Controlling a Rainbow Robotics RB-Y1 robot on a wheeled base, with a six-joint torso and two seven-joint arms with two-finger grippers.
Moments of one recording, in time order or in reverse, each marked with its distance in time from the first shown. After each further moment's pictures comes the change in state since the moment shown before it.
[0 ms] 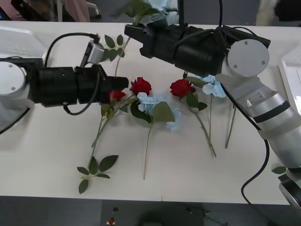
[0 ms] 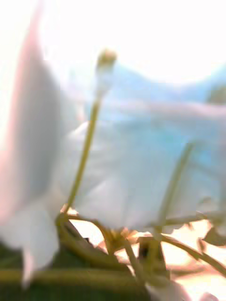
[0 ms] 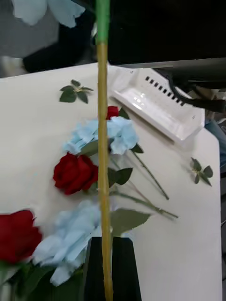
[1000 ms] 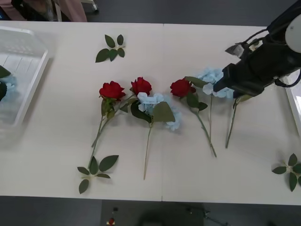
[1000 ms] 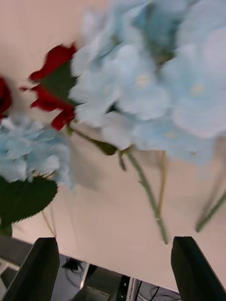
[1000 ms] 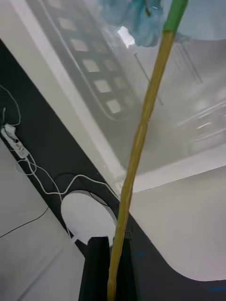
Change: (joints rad) right arm -0.256 -0.647 0.371 0.102 0.187 0.682 -1.256; left arm 0.229 0.501 0.273 0.680 -0.692 0.009 -0.210
